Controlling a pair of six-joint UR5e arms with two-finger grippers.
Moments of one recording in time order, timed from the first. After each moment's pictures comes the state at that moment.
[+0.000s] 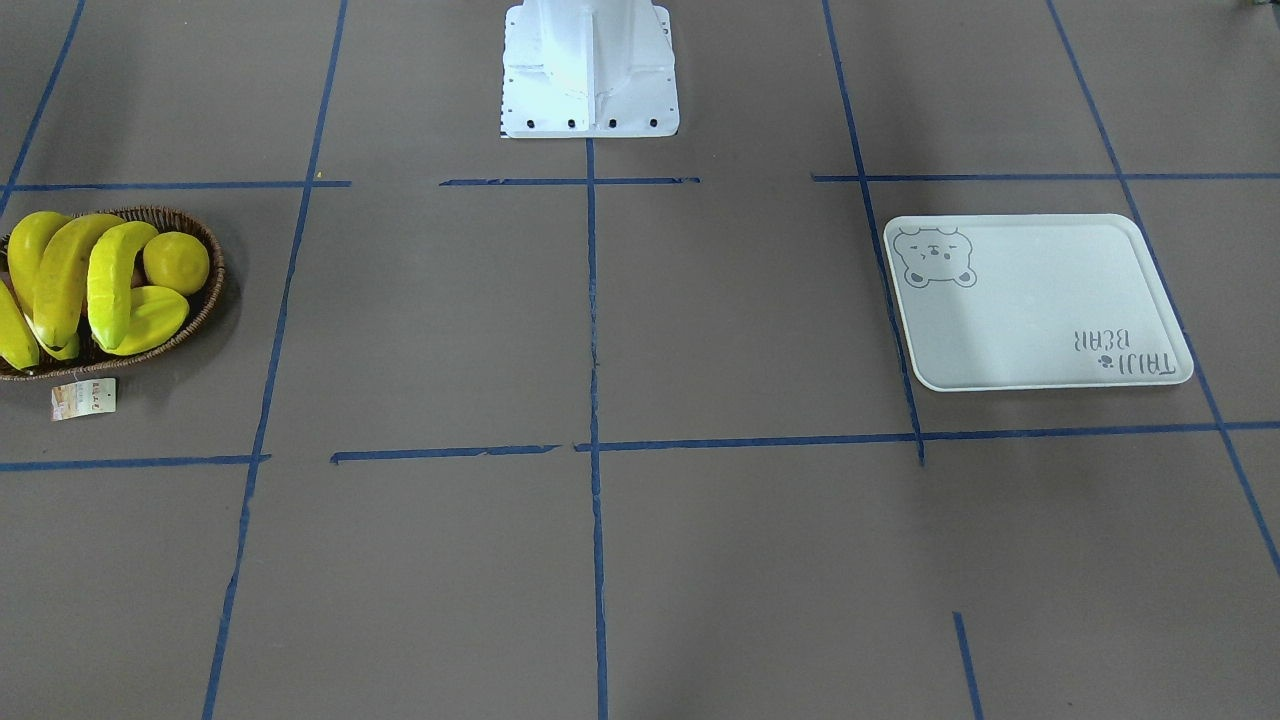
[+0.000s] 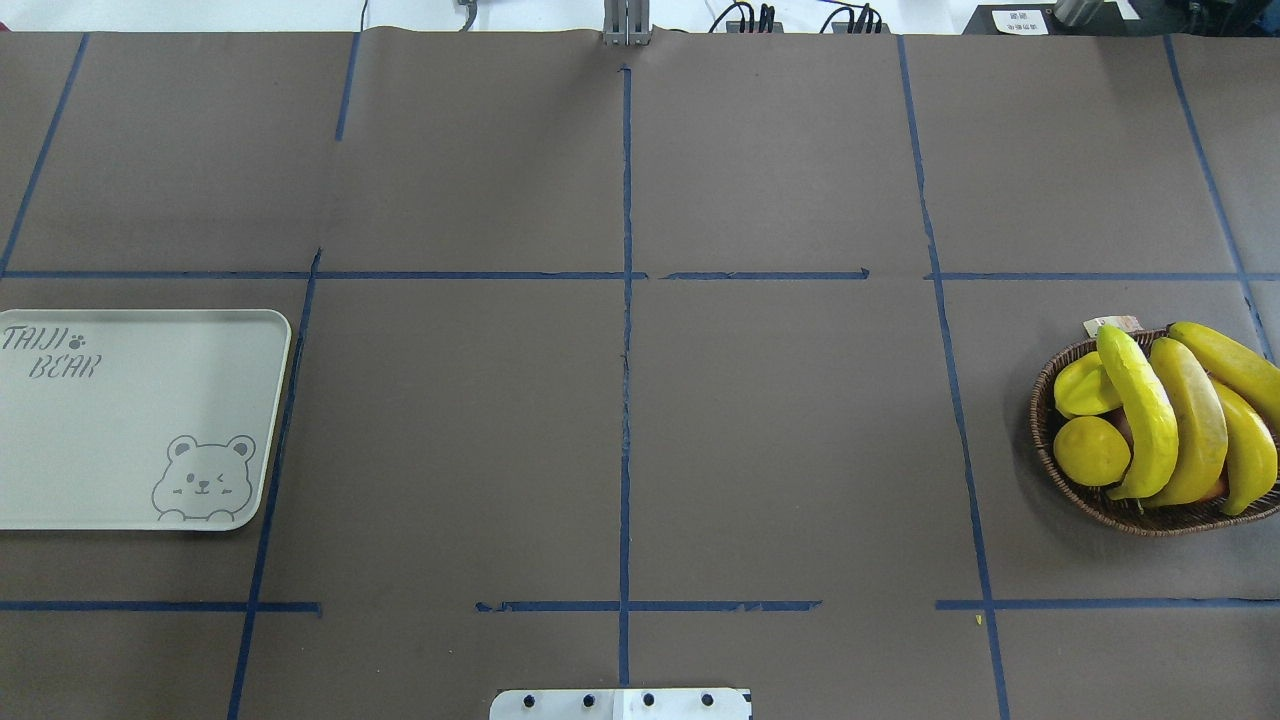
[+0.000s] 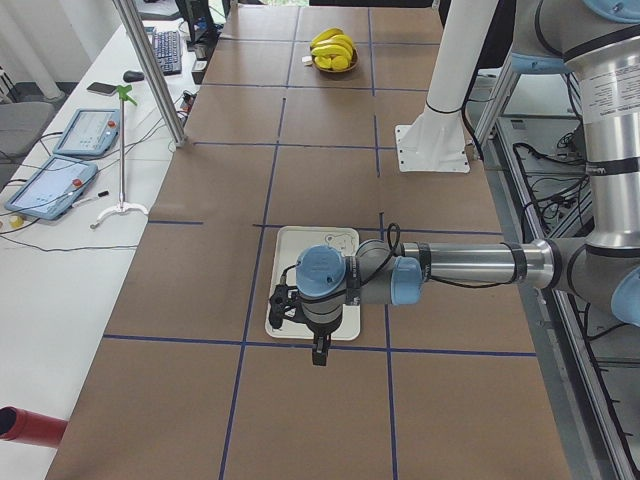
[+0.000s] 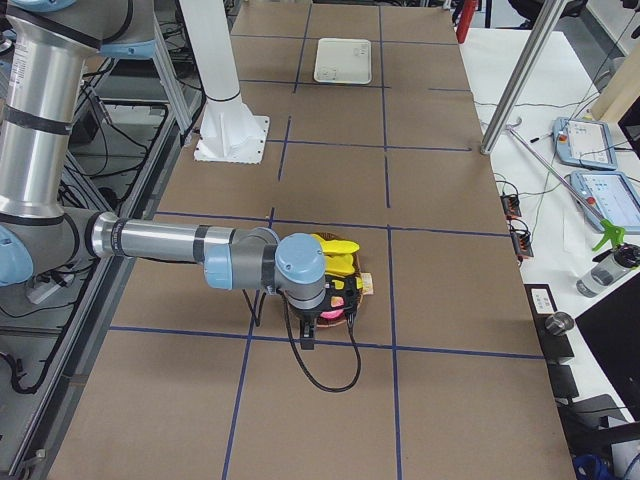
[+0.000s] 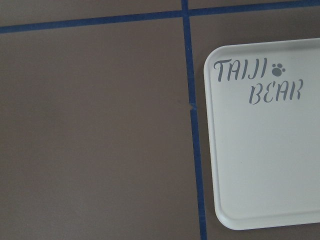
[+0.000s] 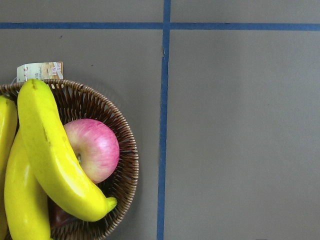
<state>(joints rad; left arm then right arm) -1.58 -1.33 -1.79 -1.57 -2.37 0.12 1.59 -1.87 1.83 -1.49 2.38 -0.01</state>
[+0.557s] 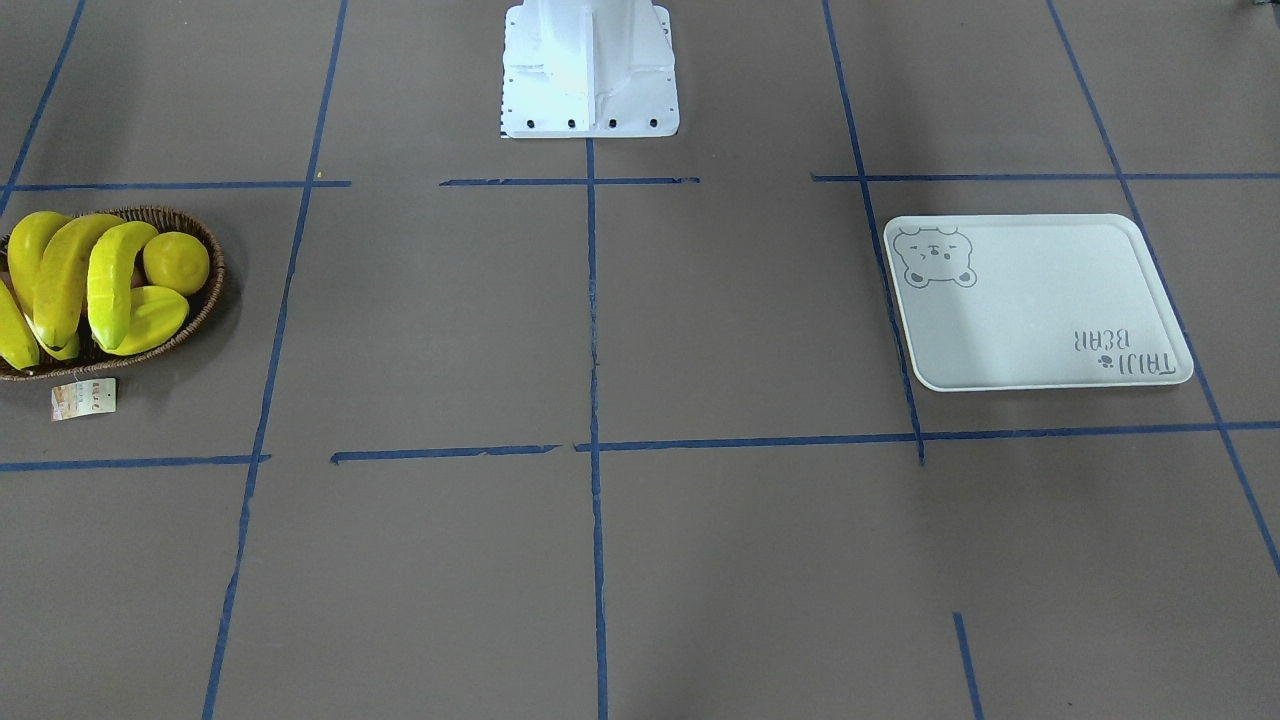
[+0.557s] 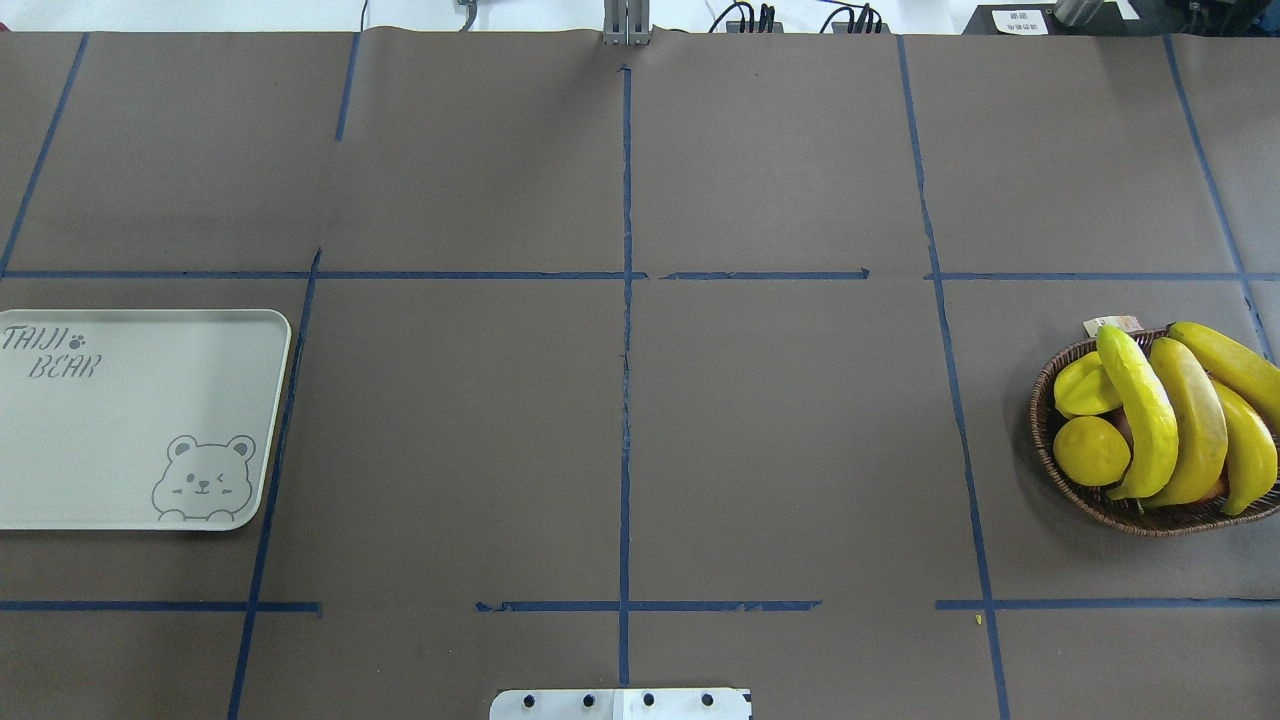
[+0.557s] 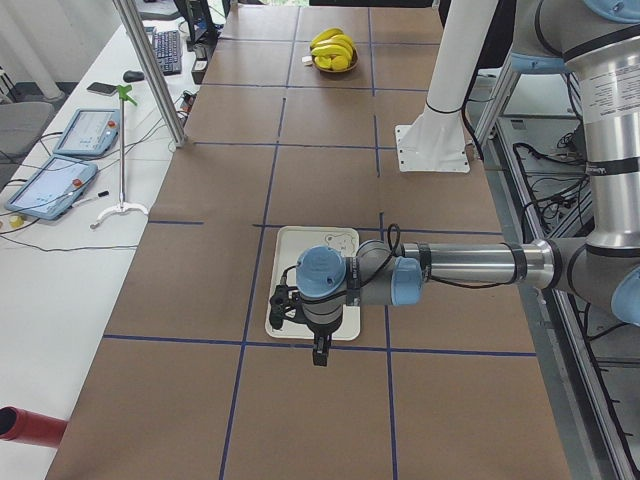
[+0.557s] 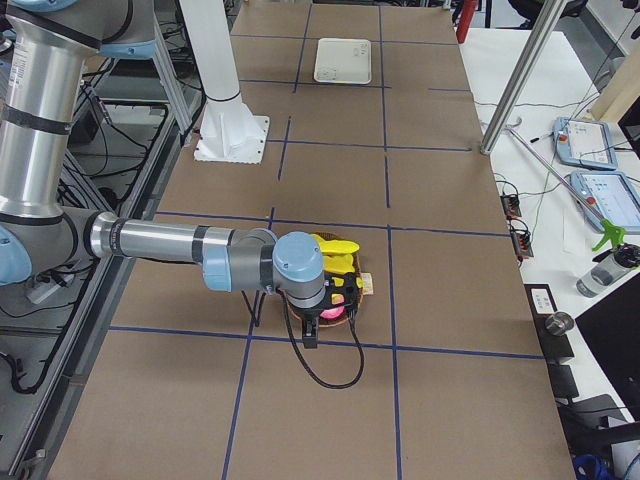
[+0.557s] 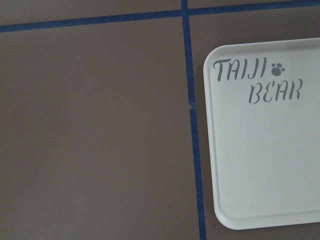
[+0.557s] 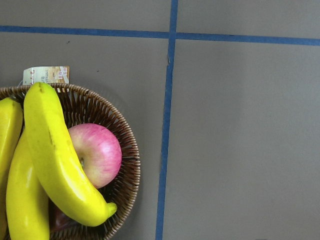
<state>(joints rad) -1.58 -1.32 -1.79 -1.57 -2.37 0.12 1.58 -1.88 1.83 -1.41 2.38 -0.02</state>
